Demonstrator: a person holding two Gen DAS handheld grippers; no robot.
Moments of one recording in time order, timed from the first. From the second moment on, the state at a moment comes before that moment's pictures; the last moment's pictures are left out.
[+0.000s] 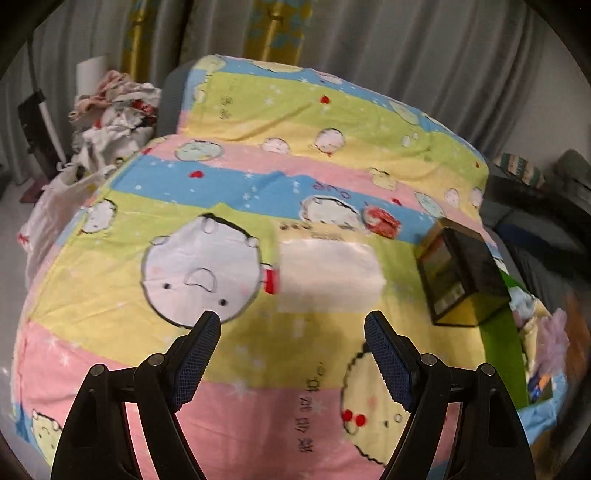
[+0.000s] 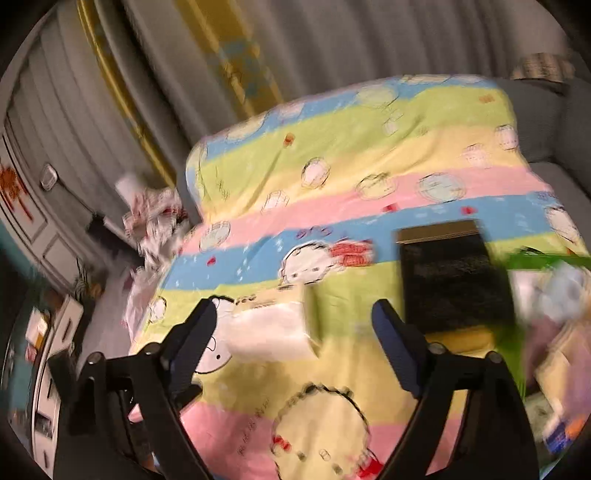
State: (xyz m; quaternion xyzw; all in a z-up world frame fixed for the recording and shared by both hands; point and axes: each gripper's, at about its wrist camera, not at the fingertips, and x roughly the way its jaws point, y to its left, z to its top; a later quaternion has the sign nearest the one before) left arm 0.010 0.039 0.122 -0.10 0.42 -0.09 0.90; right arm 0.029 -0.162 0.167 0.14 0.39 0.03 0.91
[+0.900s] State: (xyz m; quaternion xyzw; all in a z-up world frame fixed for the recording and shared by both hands) left arm 0.025 0.082 0.117 -0.19 0.45 -0.12 0.86; right arm 0.197 -0.146 0.068 0.00 0.49 -0.11 0.86
